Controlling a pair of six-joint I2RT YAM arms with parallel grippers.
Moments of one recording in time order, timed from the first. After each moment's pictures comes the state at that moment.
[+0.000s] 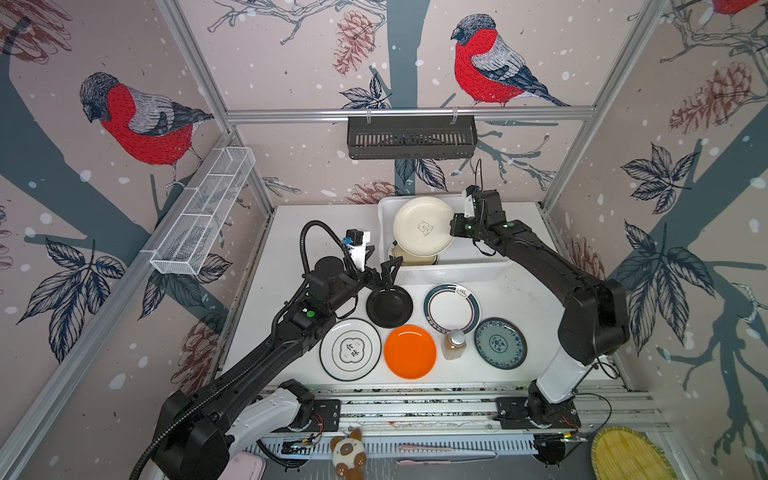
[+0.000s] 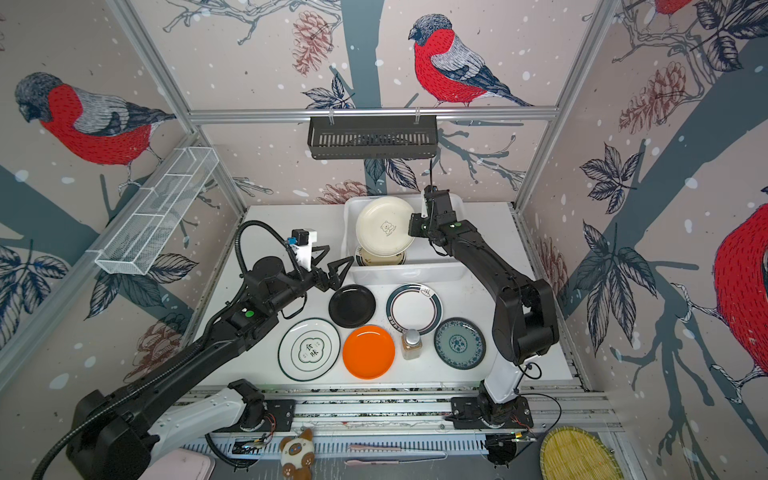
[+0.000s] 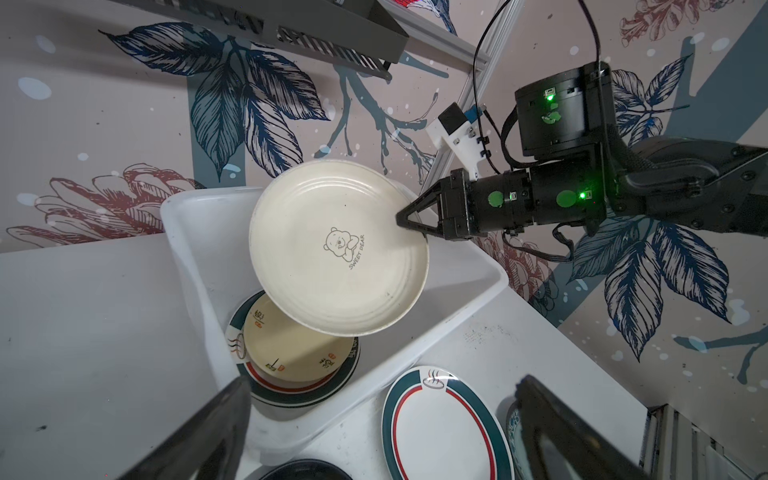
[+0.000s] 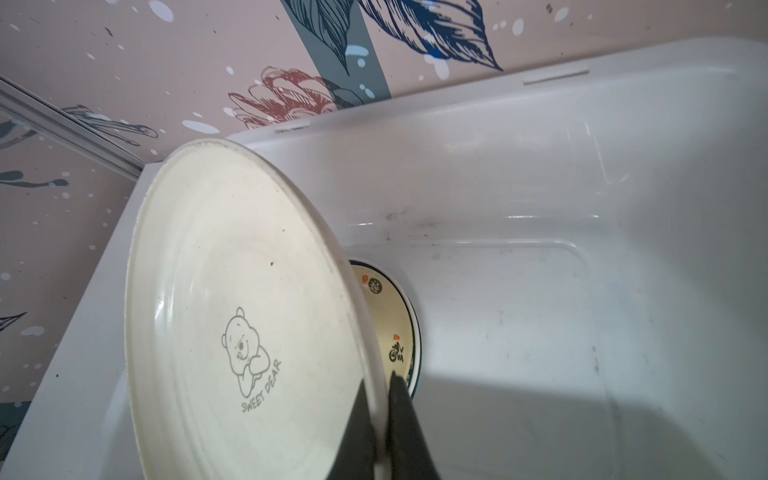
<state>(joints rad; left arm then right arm) -0.56 1.02 0.71 0.20 0.18 -0.31 0.37 1.76 1.47 -0.38 -0.10 0.37</state>
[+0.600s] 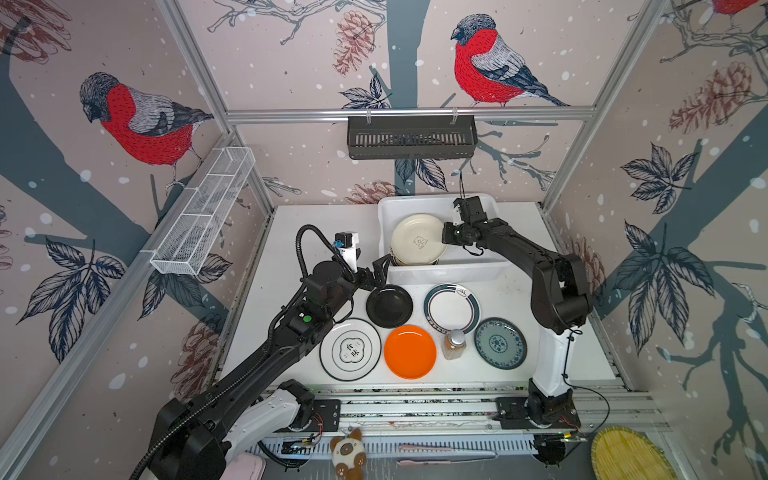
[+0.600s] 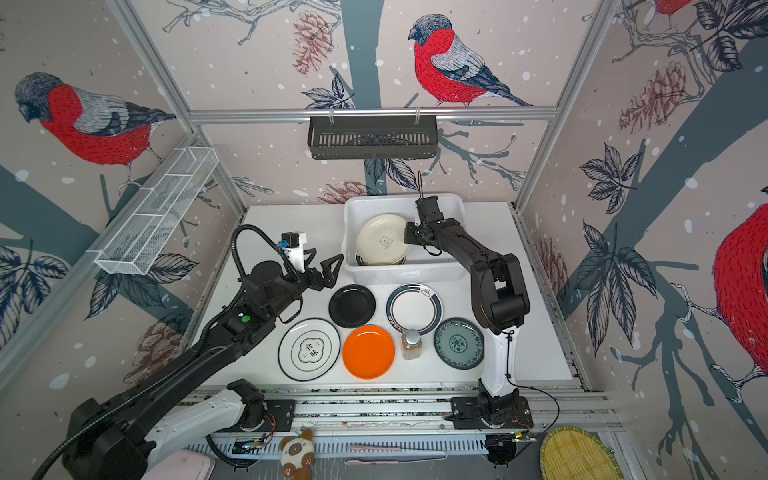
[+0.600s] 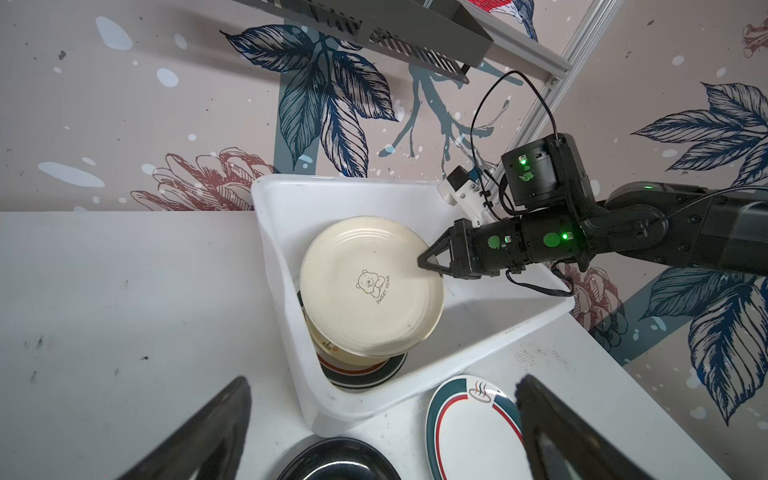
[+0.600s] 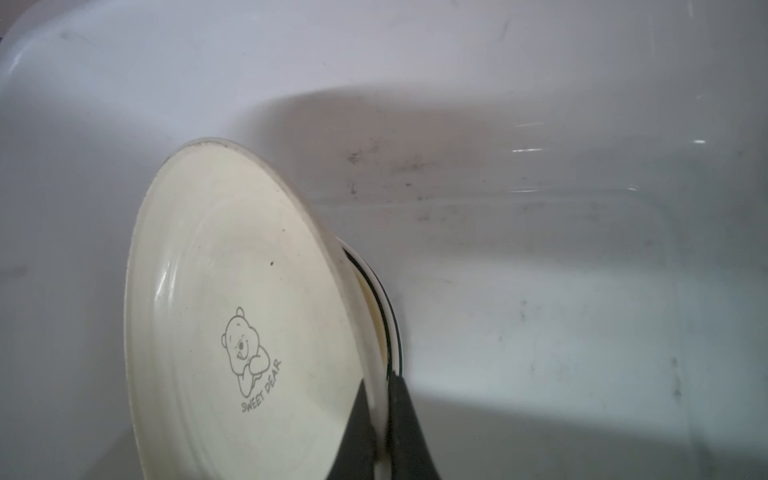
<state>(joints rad) -0.56 0.98 0.68 0.14 -0.01 -0.33 0.36 2.02 1.59 -0.42 -0.15 0.37</state>
